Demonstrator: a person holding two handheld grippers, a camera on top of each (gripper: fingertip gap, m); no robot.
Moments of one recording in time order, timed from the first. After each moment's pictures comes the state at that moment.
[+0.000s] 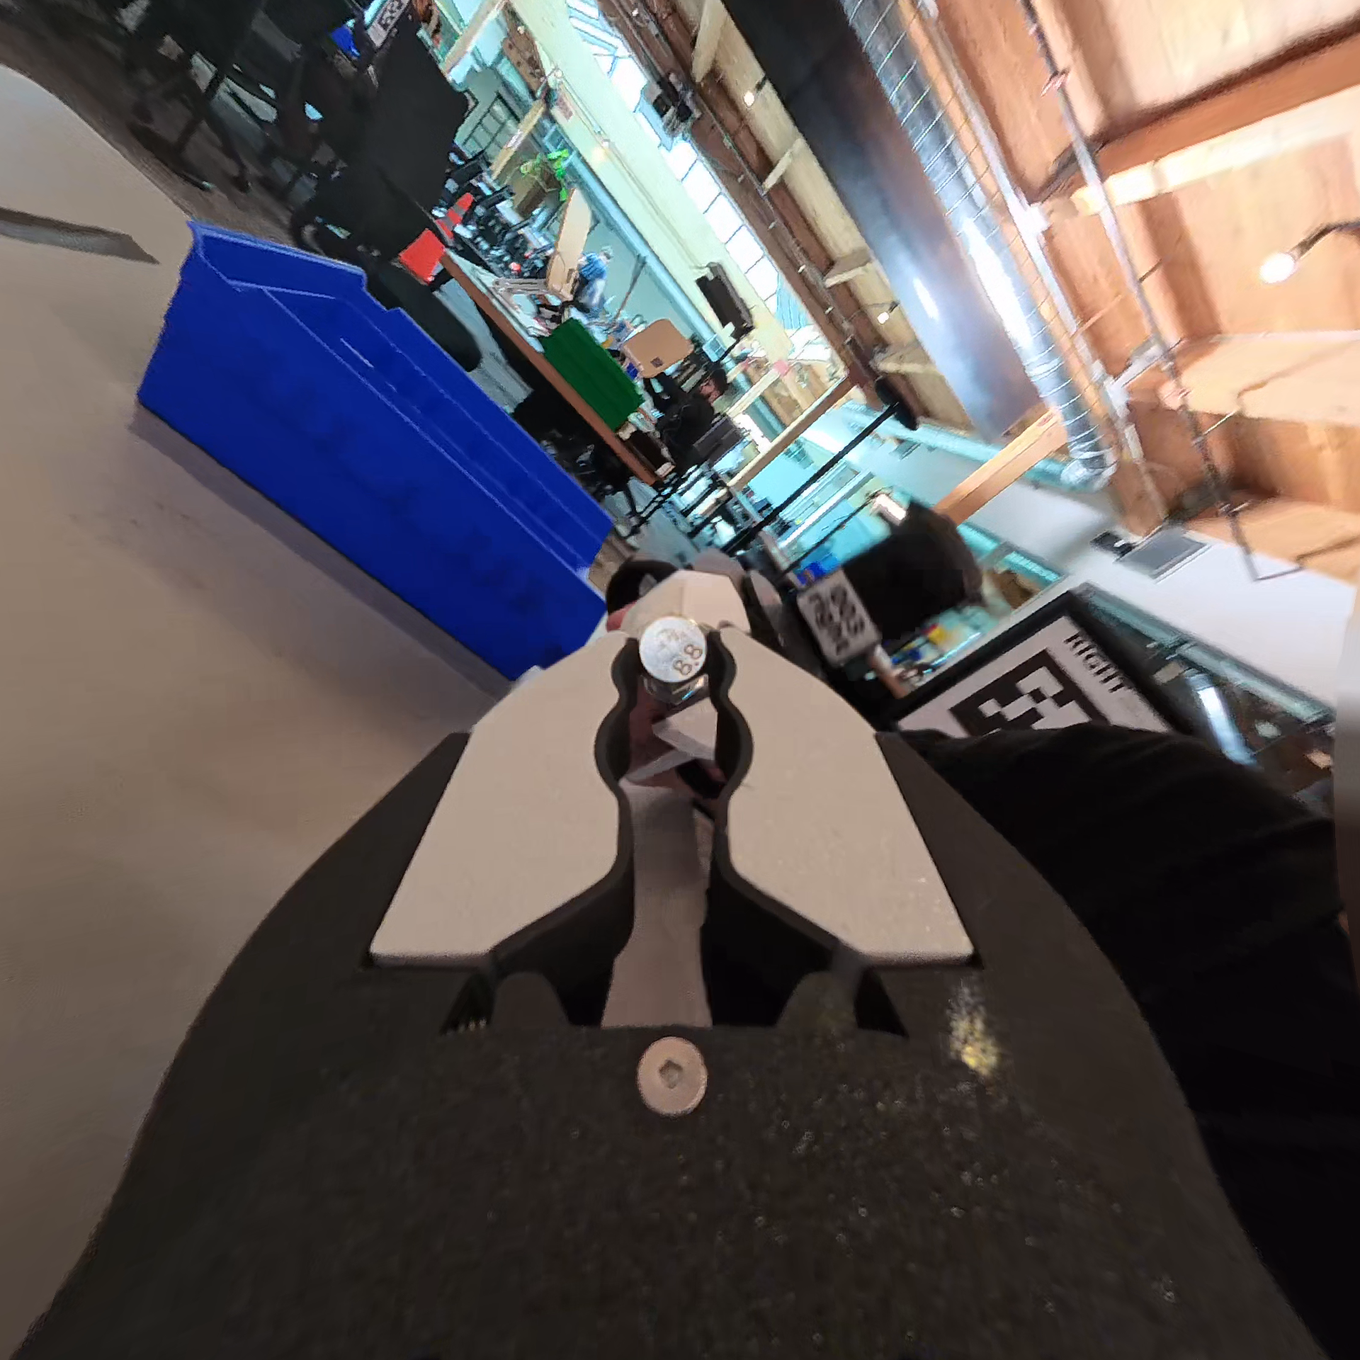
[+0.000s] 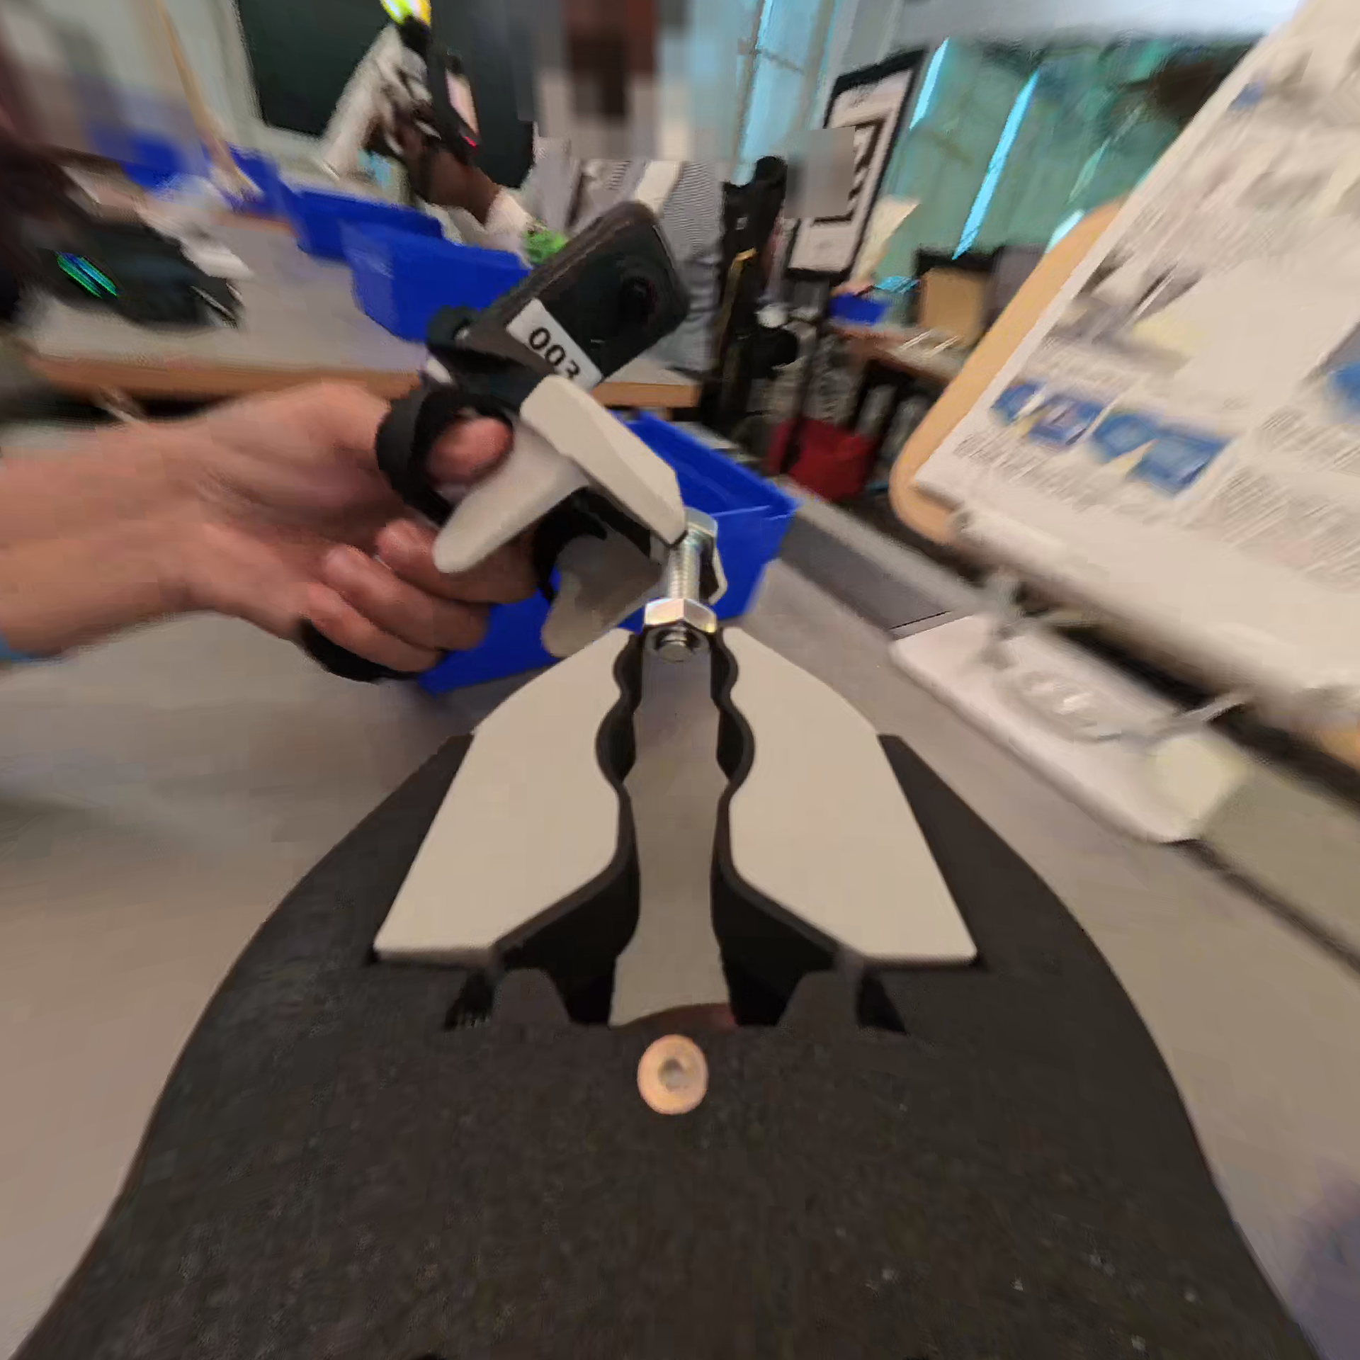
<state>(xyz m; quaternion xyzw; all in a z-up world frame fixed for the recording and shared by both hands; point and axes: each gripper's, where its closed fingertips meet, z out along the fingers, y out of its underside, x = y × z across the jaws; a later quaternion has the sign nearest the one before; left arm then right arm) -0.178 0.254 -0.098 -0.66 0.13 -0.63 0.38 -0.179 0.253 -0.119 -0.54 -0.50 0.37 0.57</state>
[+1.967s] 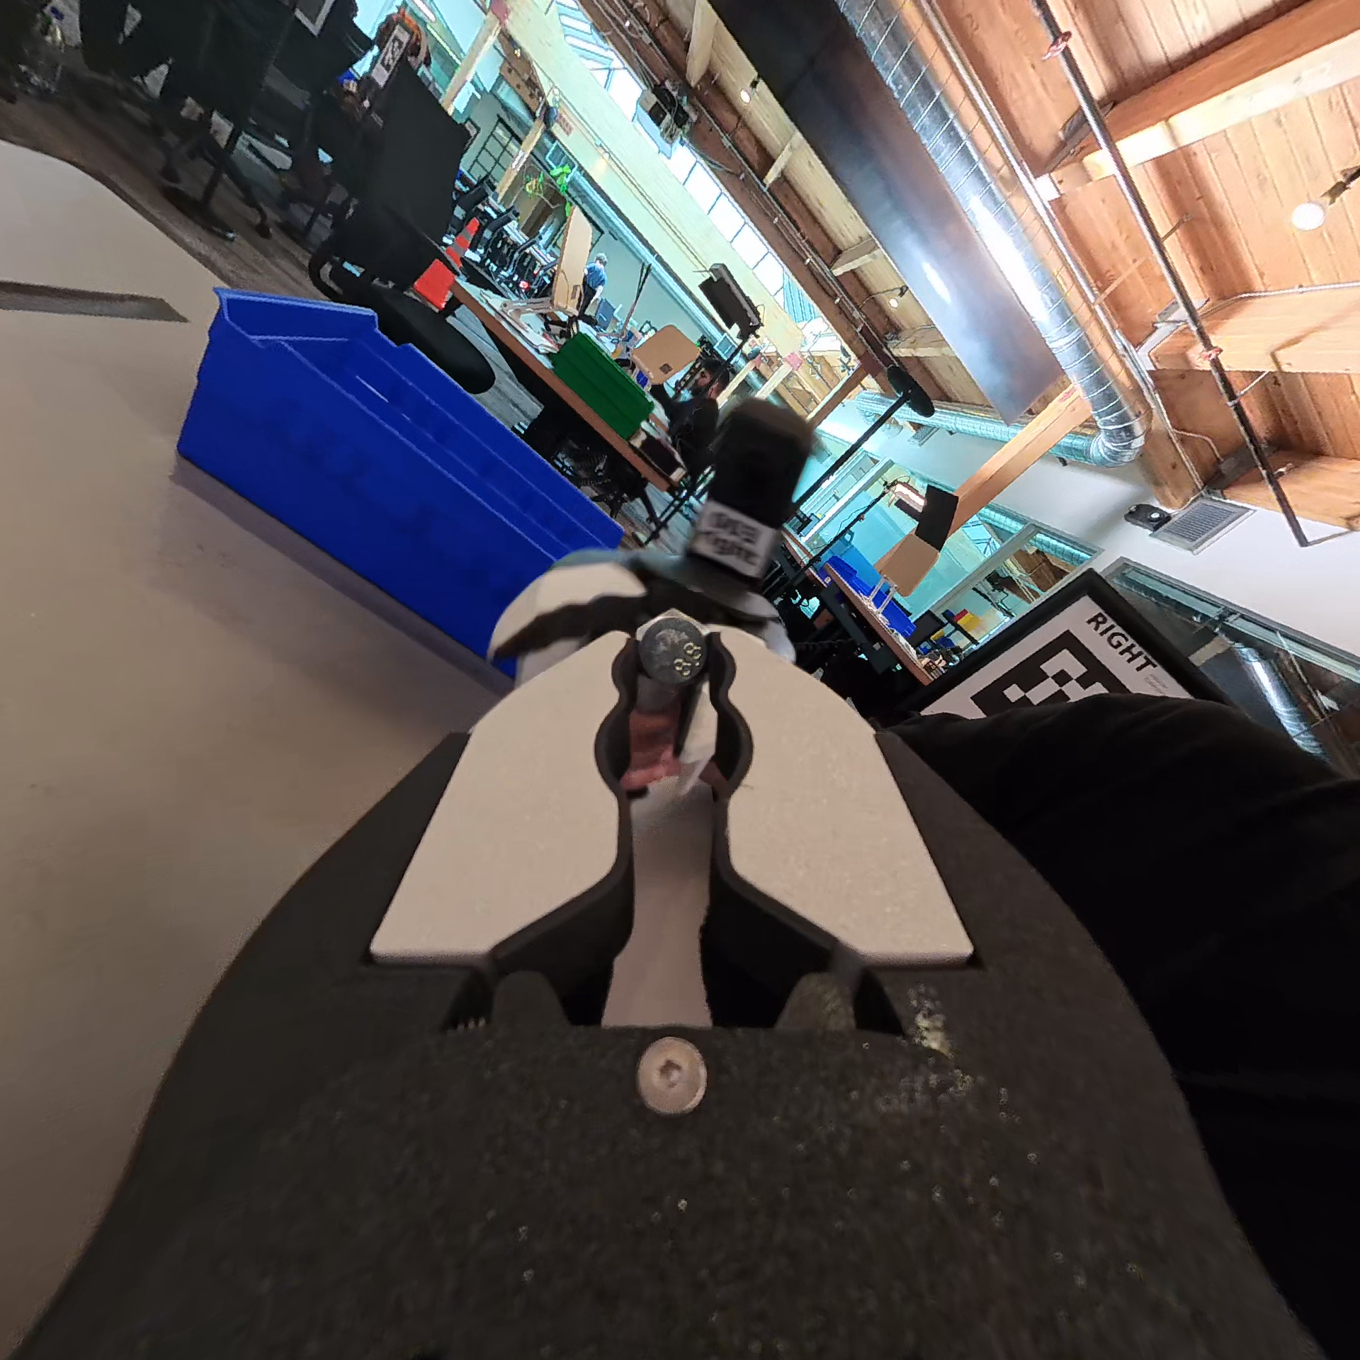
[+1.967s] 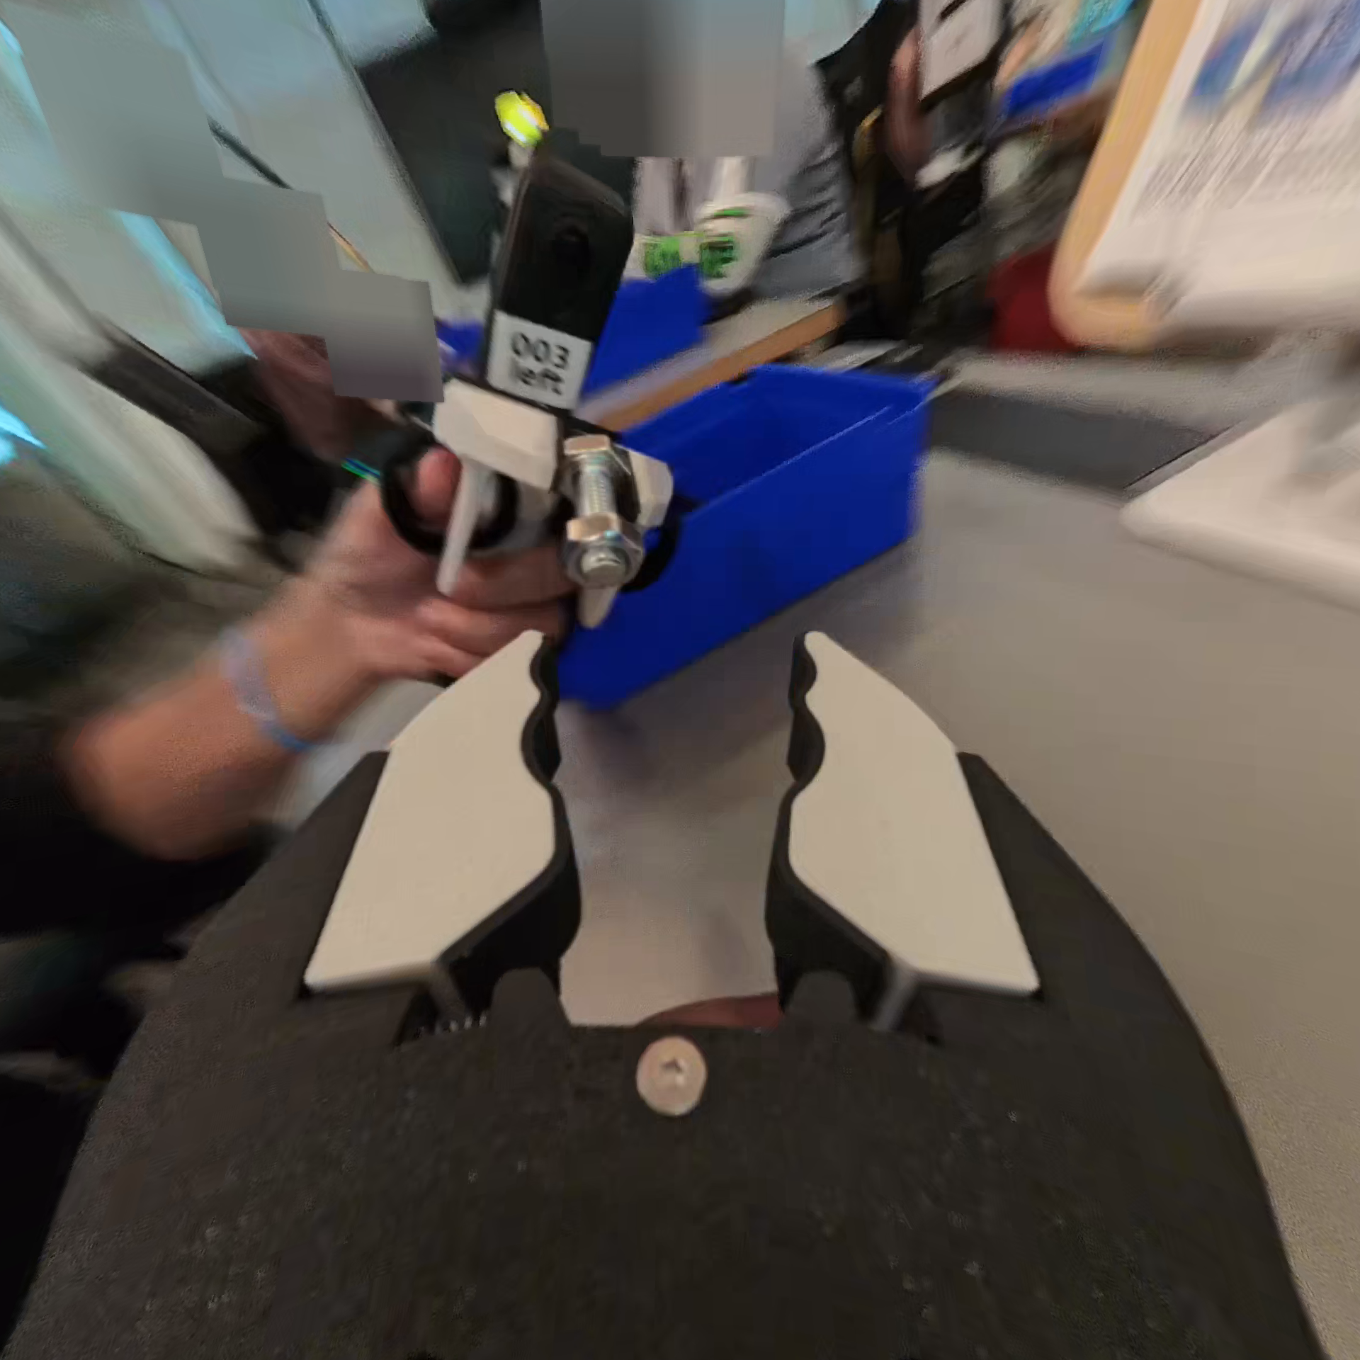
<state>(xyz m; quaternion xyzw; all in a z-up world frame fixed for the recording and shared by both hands) -0.189 0.252 -0.090 -0.66 0.15 -0.61 0.41 -0.185 0.258 -0.129 -0.61 -0.43 0.53 0.40</state>
